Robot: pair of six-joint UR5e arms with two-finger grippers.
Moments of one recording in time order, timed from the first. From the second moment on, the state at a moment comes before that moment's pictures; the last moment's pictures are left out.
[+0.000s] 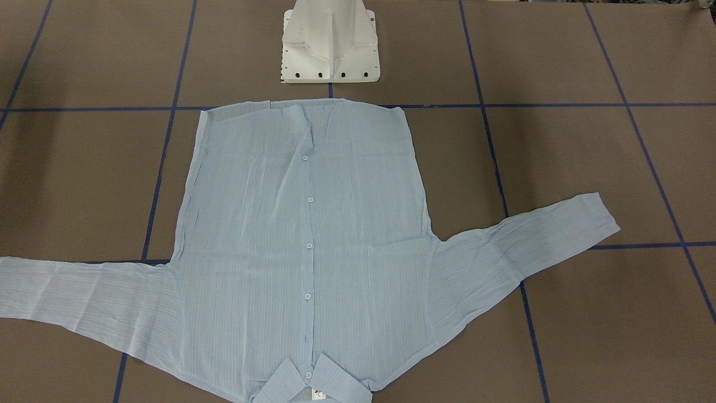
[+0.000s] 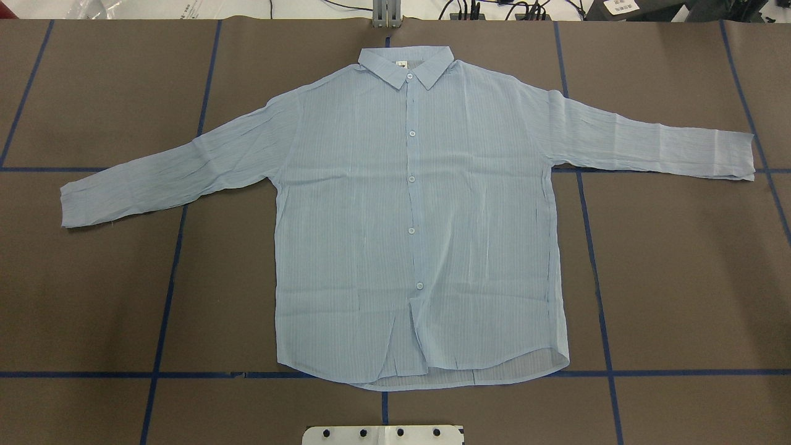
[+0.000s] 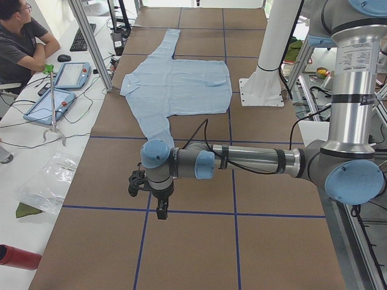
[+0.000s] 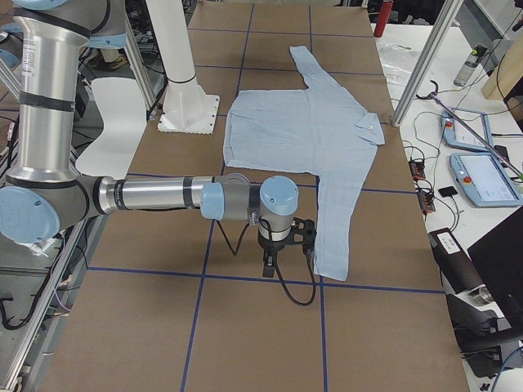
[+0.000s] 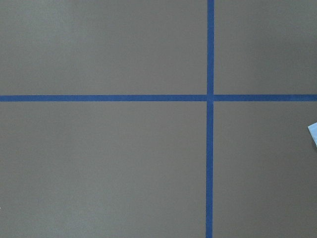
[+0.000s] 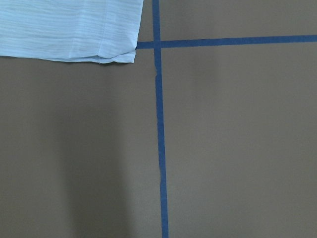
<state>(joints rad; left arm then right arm) -1.55 -1.56 -1.63 -1.56 -2.27 -0.04 1.54 -1.73 1.81 -1.67 2.31 0.07</state>
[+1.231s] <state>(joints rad) -1.55 -1.65 -1.70 -1.58 -2.31 -0.05 1.52 -1.69 1.80 -1.56 2.32 0.08</state>
